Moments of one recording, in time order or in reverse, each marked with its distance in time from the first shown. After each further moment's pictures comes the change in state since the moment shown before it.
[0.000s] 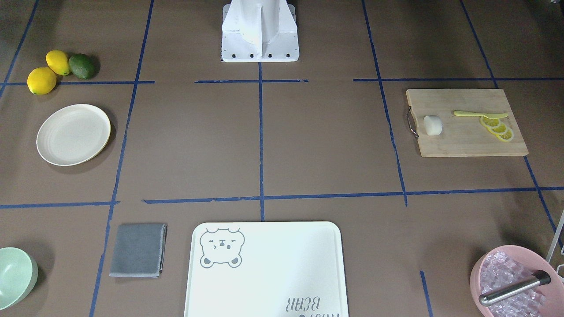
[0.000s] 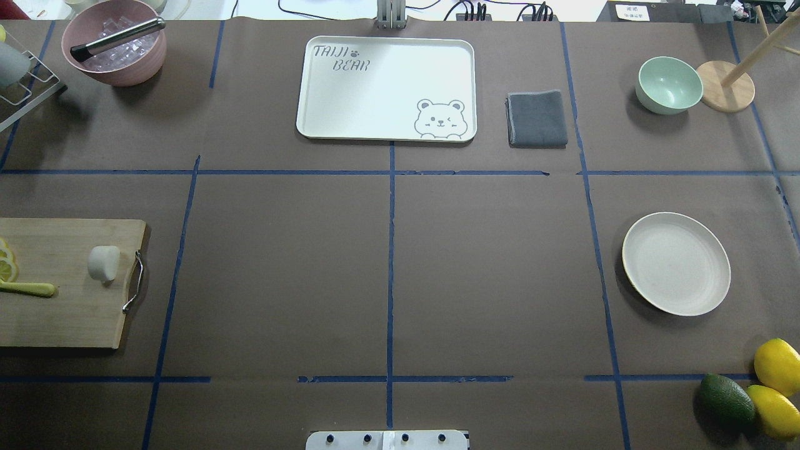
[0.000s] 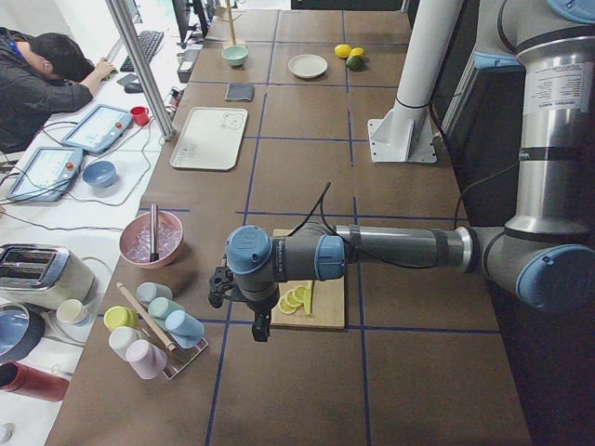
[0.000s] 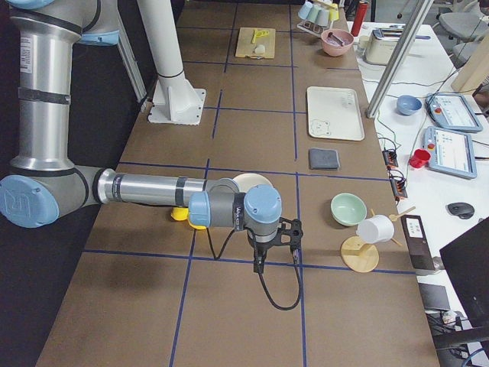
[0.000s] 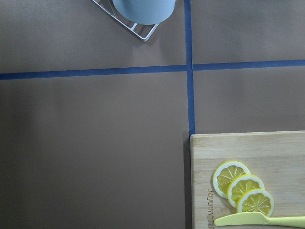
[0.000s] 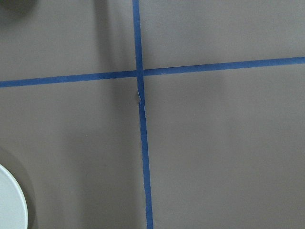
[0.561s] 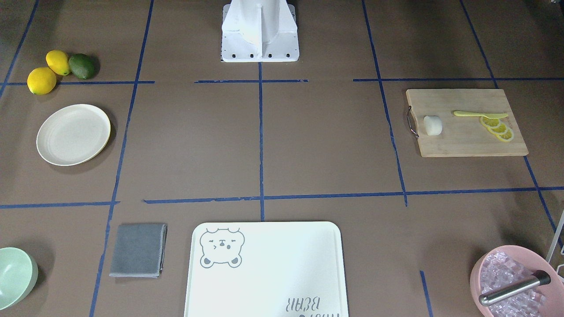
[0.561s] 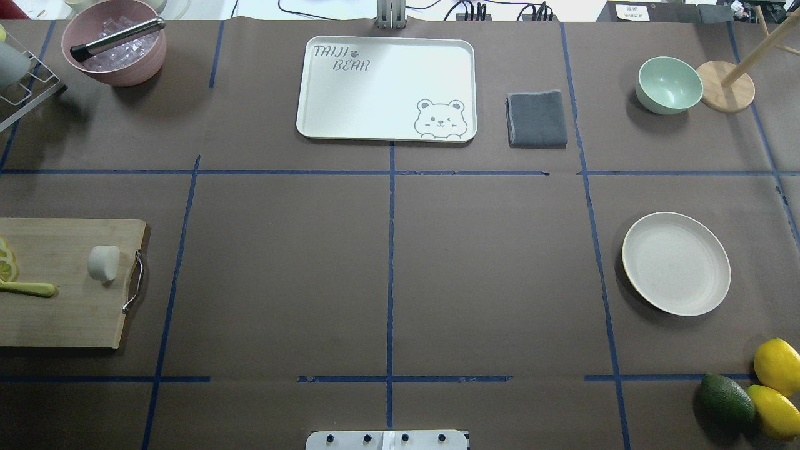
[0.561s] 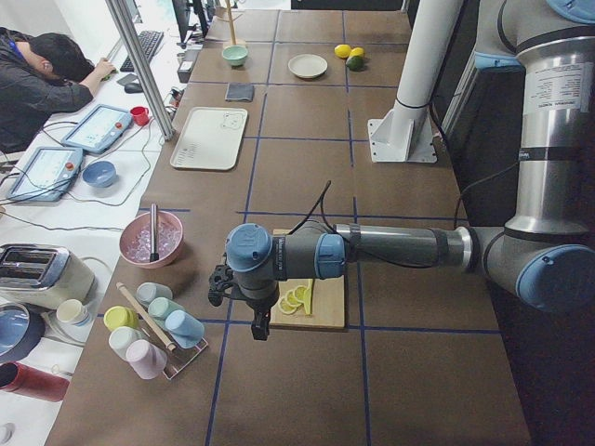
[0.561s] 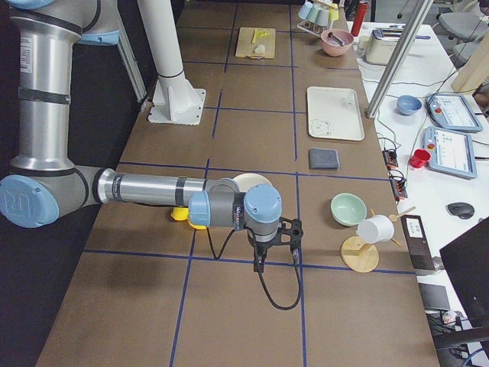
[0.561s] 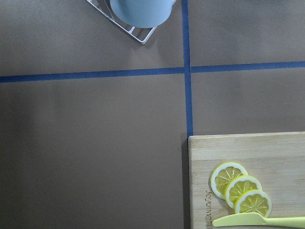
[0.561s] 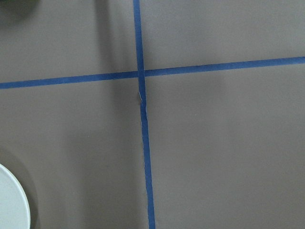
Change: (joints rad) left arm 0.000 0.000 -0.006 0.001 0.000 -0.002; right arm 0.000 0.000 0.001 0.002 0.008 0.009
